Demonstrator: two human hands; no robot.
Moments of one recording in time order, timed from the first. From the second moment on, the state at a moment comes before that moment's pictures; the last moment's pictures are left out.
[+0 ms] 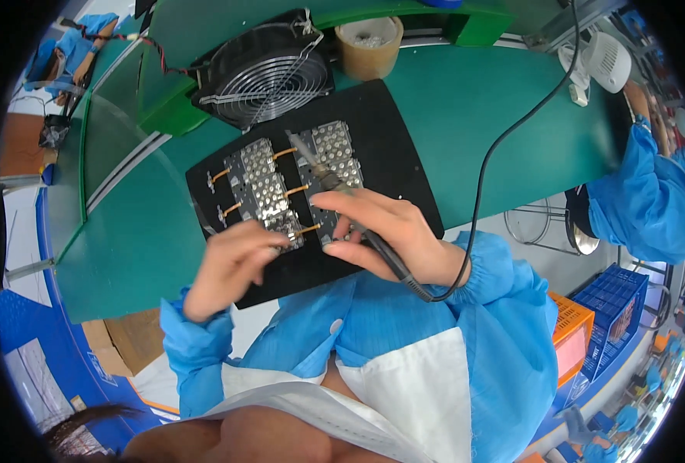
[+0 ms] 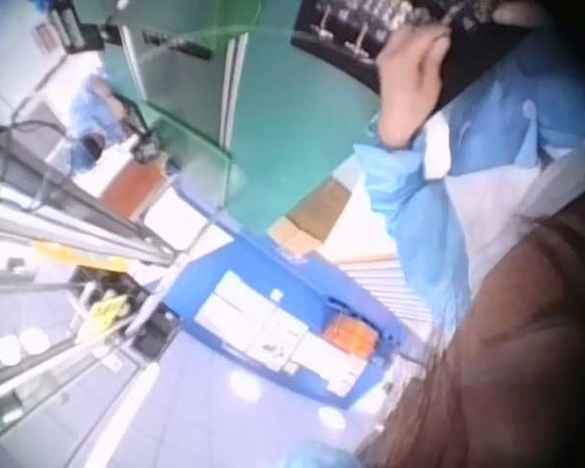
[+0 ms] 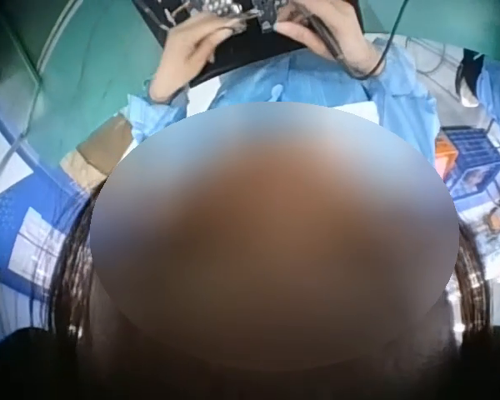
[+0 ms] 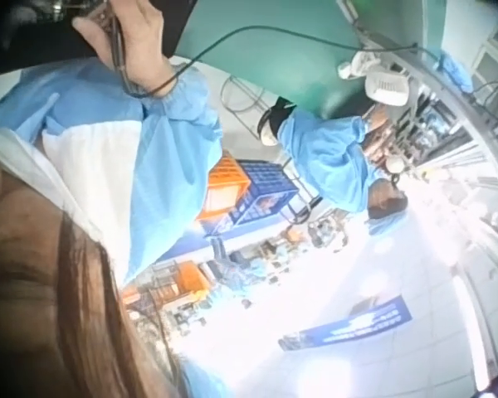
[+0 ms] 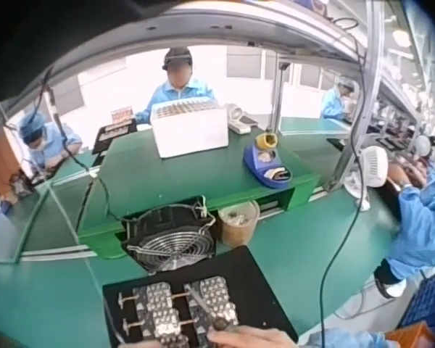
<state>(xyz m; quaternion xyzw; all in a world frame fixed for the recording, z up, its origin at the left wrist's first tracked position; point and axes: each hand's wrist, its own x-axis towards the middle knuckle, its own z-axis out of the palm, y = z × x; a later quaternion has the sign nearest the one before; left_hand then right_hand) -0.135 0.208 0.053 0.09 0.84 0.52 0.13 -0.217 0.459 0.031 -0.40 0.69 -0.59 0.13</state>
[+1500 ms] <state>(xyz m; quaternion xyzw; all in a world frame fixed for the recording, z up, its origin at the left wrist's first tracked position) -0.127 0.137 0.017 -0.08 0.93 0.21 -0.28 -0.277 0.349 0.015 -0.49 0.73 -0.47 0.06</state>
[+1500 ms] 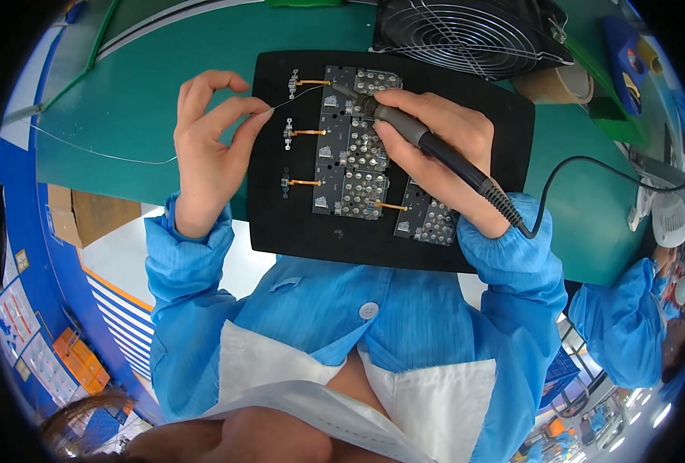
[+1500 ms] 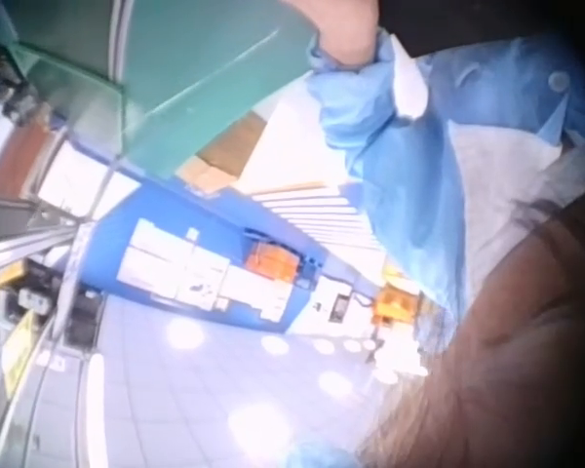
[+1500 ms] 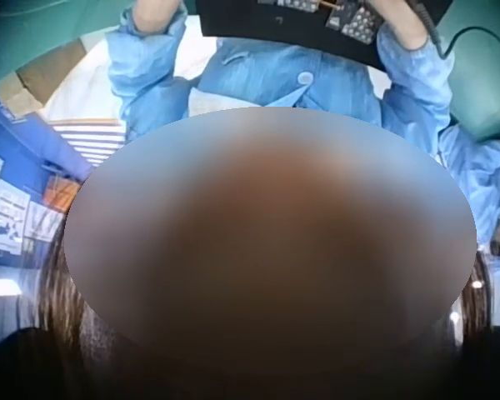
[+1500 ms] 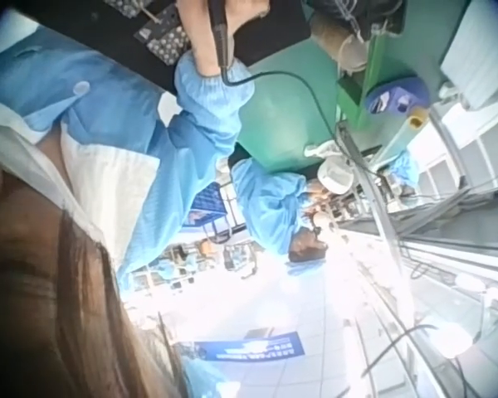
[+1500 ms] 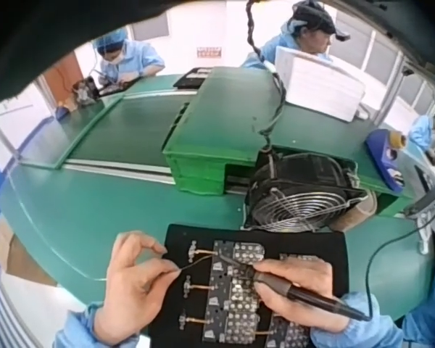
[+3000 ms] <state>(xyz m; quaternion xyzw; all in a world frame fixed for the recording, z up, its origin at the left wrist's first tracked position) -0.177 0.137 -0.036 -0.09 0.87 0.41 -0.27 -0.277 0.349 0.021 -0.50 0.73 -0.46 0.08</state>
